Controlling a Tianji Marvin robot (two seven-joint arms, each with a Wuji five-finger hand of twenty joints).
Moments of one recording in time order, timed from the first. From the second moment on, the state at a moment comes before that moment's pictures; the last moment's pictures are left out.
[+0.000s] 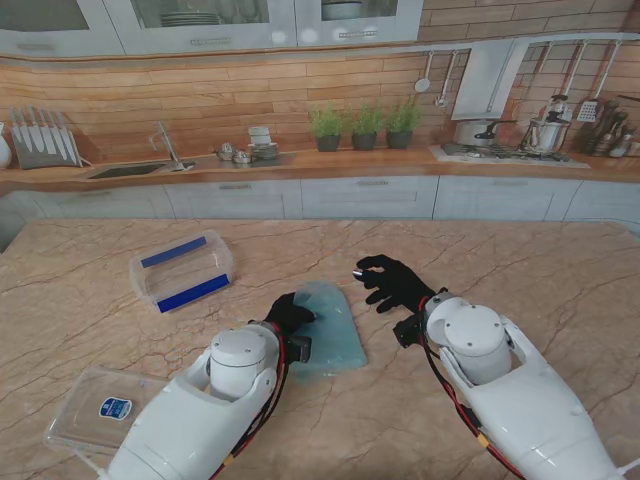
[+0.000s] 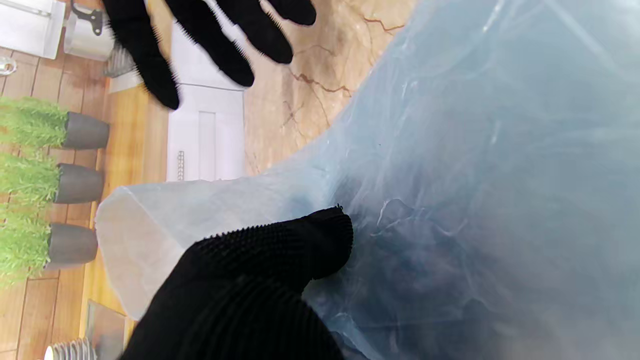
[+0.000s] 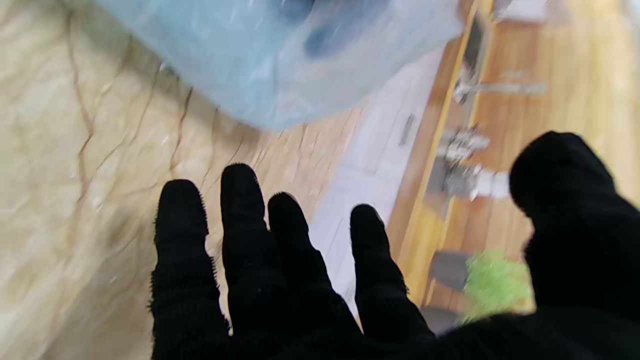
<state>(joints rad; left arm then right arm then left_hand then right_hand) 1.34 -1.38 -0.98 -1.39 -0.48 0.41 0.33 -1.37 -1.16 1.17 -1.46 0.08 0.24 0.14 1.20 -0.35 0.81 -0.11 0.41 0.26 0.78 0.49 0.71 0.30 0.56 0.68 0.66 0.40 0.82 0.80 0.27 0.42 1.24 0.65 0.39 -0.55 0.57 -0.11 0.32 0.08 0.56 0.39 0.52 0.33 0.50 0.28 0.65 0.27 0.40 0.42 0.38 0.36 0.66 0.61</state>
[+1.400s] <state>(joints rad) 1.38 -1.40 -1.02 -1.42 -0.62 0.33 0.47 -1.18 -1.28 0.97 -1.26 0.27 0.65 0.07 1.22 -0.37 0.88 -0.15 0.36 0.21 0.89 0.61 0.72 0.24 0.72 0.89 0.68 0.37 0.86 0.85 0.28 0.42 1.28 0.56 0.54 -0.57 0.62 -0.08 0.54 0.27 0.22 0.51 0.73 0.47 0.73 0.38 0.87 0.37 0.56 0.33 0.57 0.46 1.19 0.34</state>
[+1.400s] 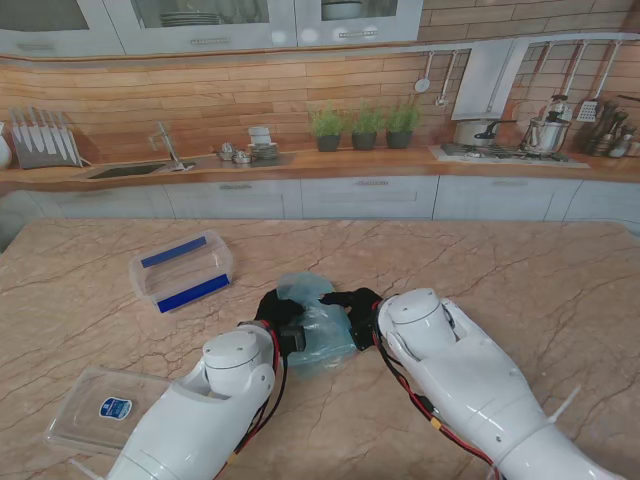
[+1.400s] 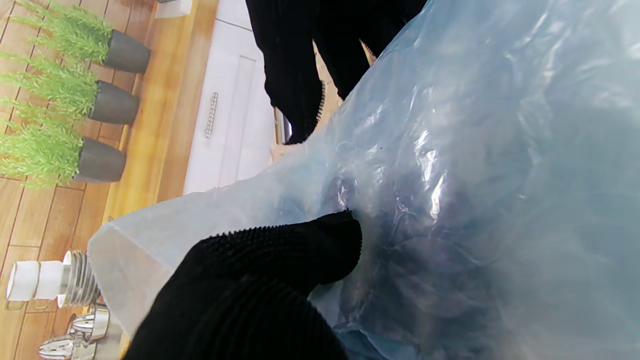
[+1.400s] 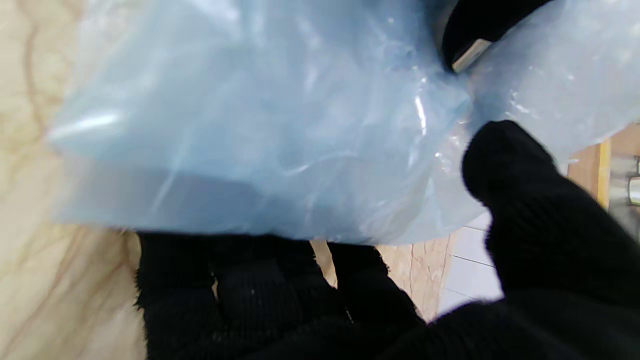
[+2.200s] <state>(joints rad) 1.35 -1.42 -0.97 -1.34 -0.50 0.29 0.48 -1.16 -1.39 1.00 -1.19 0.43 0.69 -0.13 1.22 -0.39 0.89 -0.16 0.35 0.19 0.89 0.60 0.70 0.23 0.70 0.82 0.67 0.37 0.79 0.83 0.27 0.42 1.27 0.50 0.69 -0.75 1.03 -0.08 0.57 0.12 0.51 0.54 0.81 0.33 0.72 0.36 0.99 0.21 0.76 0.56 0.72 0.29 1.17 0.59</state>
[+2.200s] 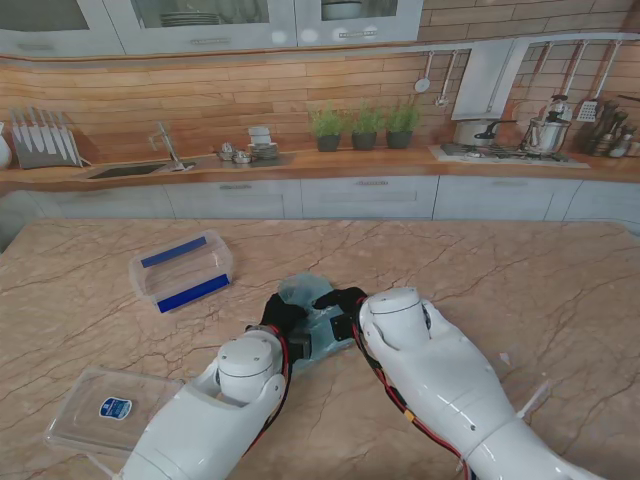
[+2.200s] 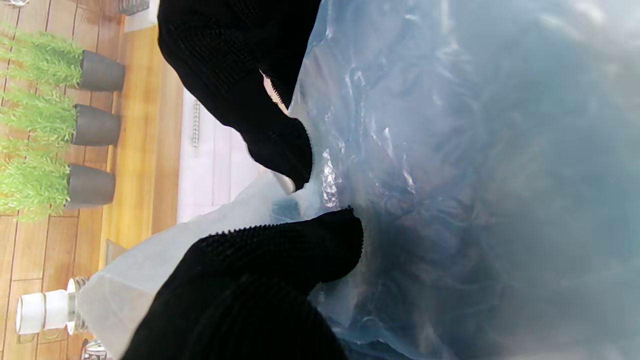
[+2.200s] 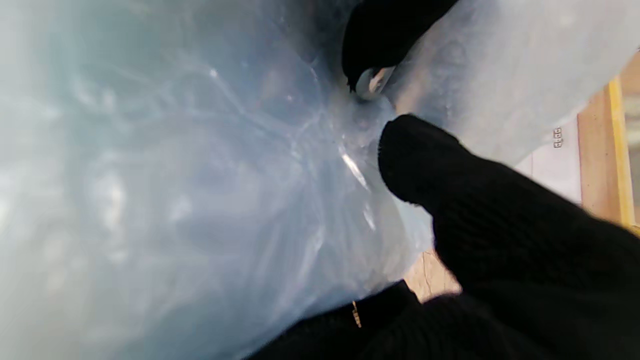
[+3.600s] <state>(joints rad) 1.43 -1.34 -1.00 -1.46 -0.13 -0.01 0.42 -1.29 -1.35 1.04 -1.32 0.11 0.46 -0.30 0.80 -0.41 0.58 0.00 0.18 0.21 0.52 0.33 0.30 0.25 0.45 0.47 0.25 0.31 0.54 0.61 -0.06 0.28 0.83 0.51 0.79 -0.80 1.07 -0.17 0.75 -0.18 1.08 0.43 0.94 0.29 0.95 0.45 1.10 0.11 1.24 0.71 0.68 0.23 1.44 0.84</state>
